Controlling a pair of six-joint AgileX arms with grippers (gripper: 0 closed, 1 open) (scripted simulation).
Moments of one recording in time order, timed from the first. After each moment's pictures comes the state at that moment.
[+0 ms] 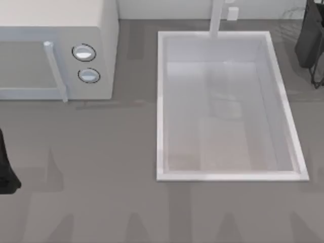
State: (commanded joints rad) left arm 0.00 0.00 0.00 0.00 0.00 0.00; right arm 0.00 0.00 0.00 0.00 0.00 0.00
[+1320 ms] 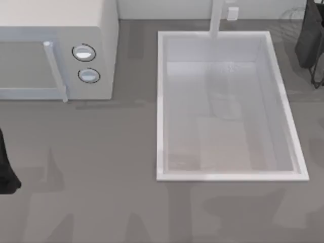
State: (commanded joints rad) left arm 0.00 0.00 0.00 0.00 0.00 0.00; right arm -0.17 0.99 0.72 -0.63 0.00 -0.17
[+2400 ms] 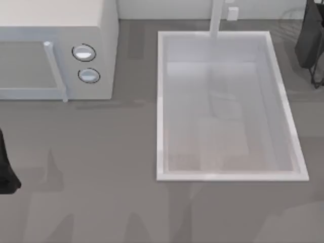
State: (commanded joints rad) left arm 0.00 0.00 0.00 0.00 0.00 0.00; right arm -0.30 1.76 1.28 -1.09 0.00 -0.29
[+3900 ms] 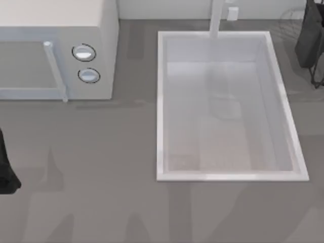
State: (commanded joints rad) left arm 0.00 0.00 0.00 0.00 0.00 0.00; right arm -0.30 1.94 1.05 -0.68 0.00 -0.29
